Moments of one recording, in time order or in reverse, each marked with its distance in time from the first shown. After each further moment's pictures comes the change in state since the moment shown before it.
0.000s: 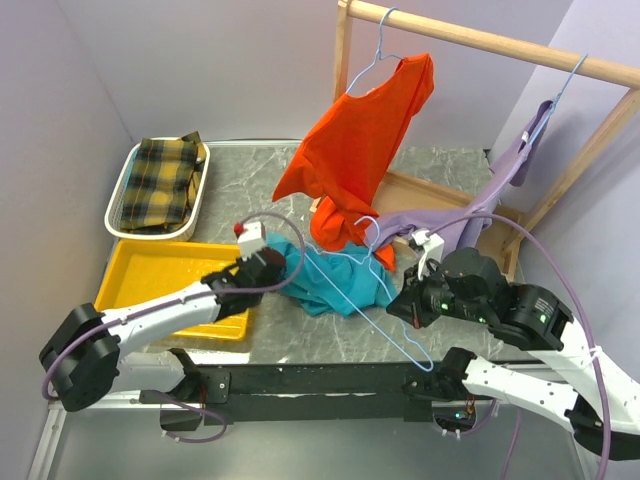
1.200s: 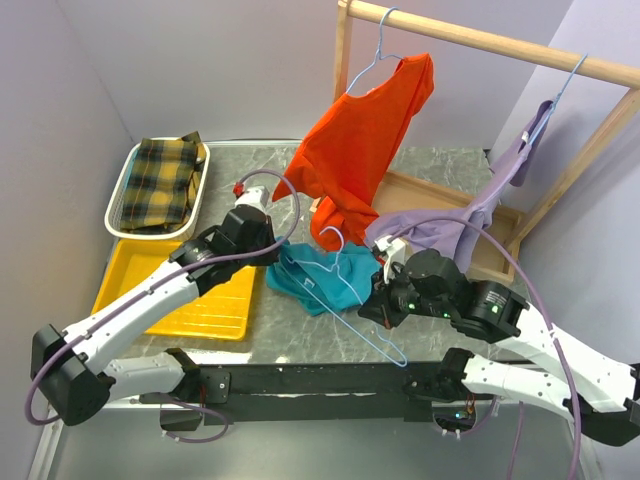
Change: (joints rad) left arm 0.164 -0.063 0.365 -0.289 0.378 0.246; right arm 0.070 0.057 -0.174 0.259 -0.063 -0.032
